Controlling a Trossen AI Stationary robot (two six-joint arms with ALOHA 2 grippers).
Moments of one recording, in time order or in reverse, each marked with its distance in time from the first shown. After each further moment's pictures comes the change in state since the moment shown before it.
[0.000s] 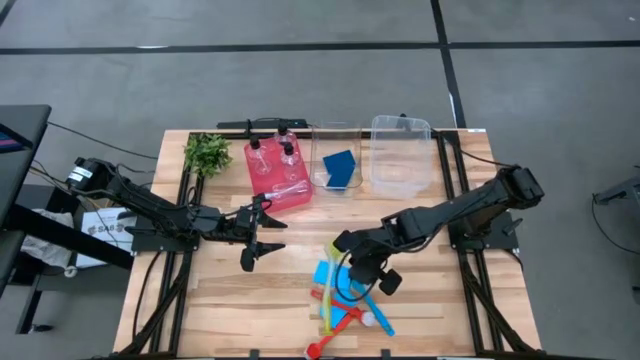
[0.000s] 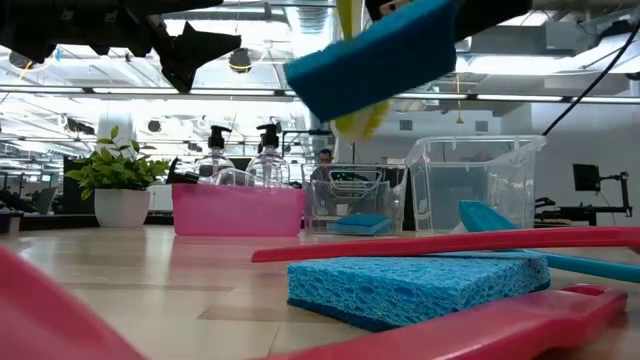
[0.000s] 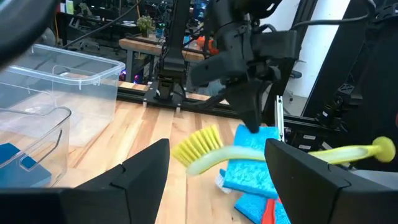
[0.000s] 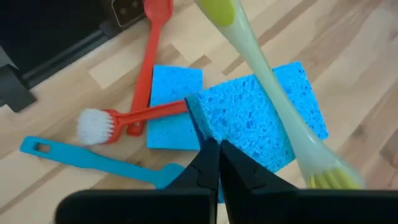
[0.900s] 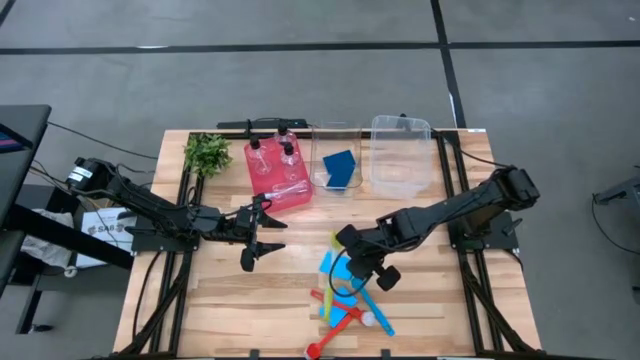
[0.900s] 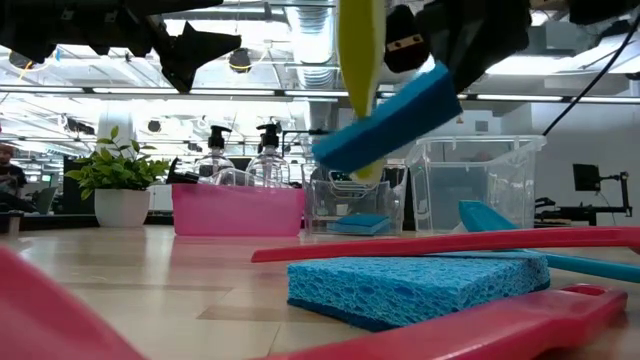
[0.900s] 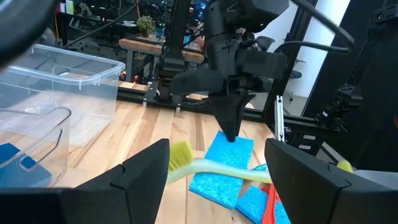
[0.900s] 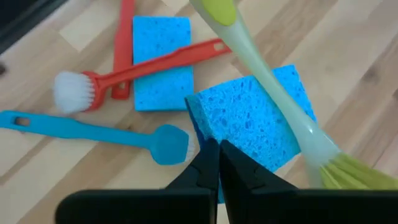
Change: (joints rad) left arm 0.000 0.000 0.000 0.000 0.000 0.000; right arm -0.014 0.026 0.000 -0.097 0.076 0.054
